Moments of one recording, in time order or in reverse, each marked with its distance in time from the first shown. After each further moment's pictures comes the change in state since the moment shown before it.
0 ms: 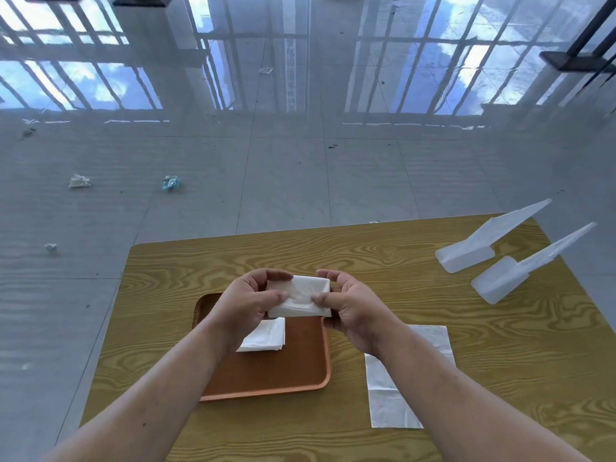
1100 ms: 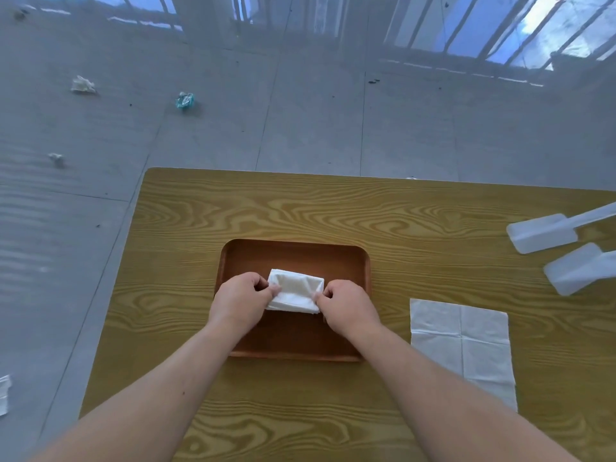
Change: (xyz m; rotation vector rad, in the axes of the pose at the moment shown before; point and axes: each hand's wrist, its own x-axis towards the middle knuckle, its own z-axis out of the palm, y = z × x) left_hand 0.032 -0.136 -0.103 0.854 0.380 -0.214; right_hand 0.096 0.122 0.046 -1.169 0.185 0.060
